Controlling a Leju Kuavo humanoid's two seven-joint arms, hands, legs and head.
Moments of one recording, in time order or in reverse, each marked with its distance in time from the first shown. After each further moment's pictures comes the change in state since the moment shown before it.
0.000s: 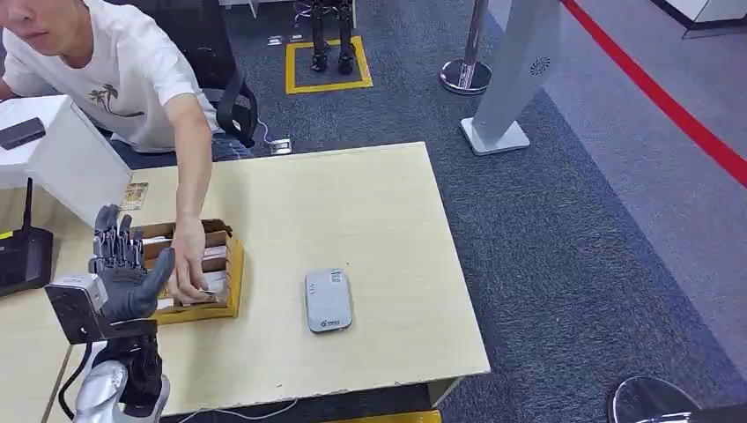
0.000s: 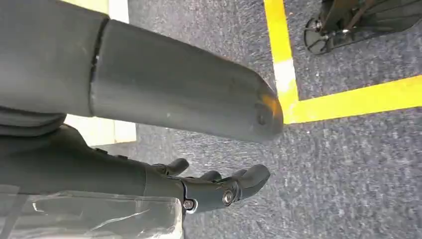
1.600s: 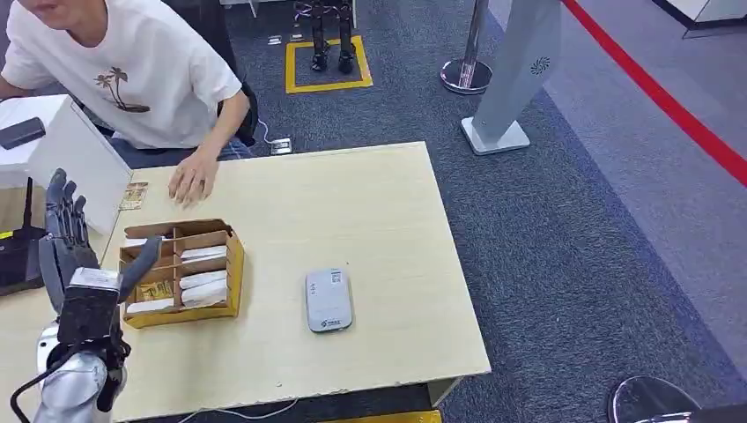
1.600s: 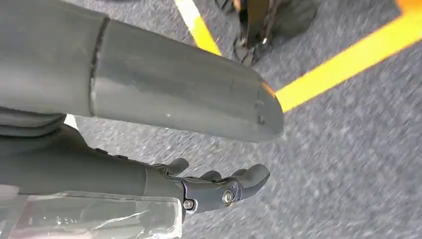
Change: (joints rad) left arm -0.006 0.129 -0.043 -0.142 -0.406 0.189 0.004; right arm 0.029 0.022 -0.361 0.030 -0.055 -0.081 -0.237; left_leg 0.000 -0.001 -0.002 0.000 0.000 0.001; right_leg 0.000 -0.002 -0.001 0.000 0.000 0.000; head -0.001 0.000
